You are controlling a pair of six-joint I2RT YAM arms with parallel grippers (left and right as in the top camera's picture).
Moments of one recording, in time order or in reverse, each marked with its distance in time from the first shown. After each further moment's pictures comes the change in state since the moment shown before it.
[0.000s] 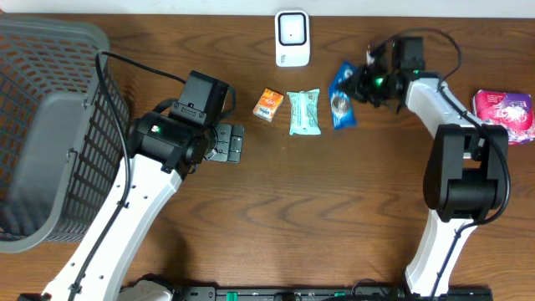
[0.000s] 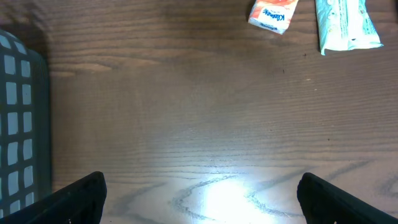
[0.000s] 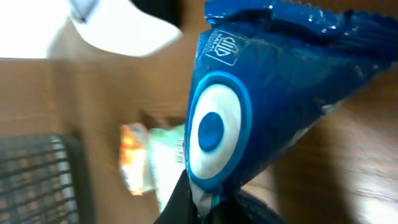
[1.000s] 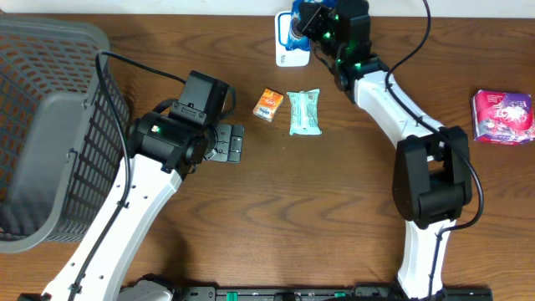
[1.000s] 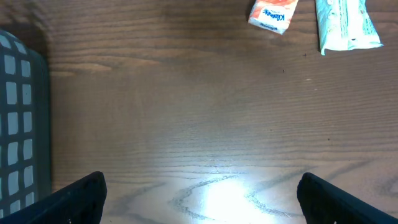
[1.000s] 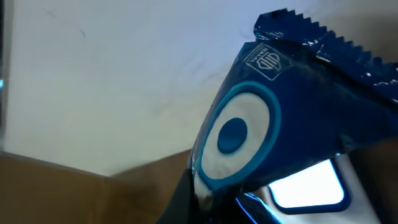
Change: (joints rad) left arm 0.000 0.000 0.000 0.000 0.000 0.000; right arm 0.272 0.000 0.141 0.607 0.515 0.314
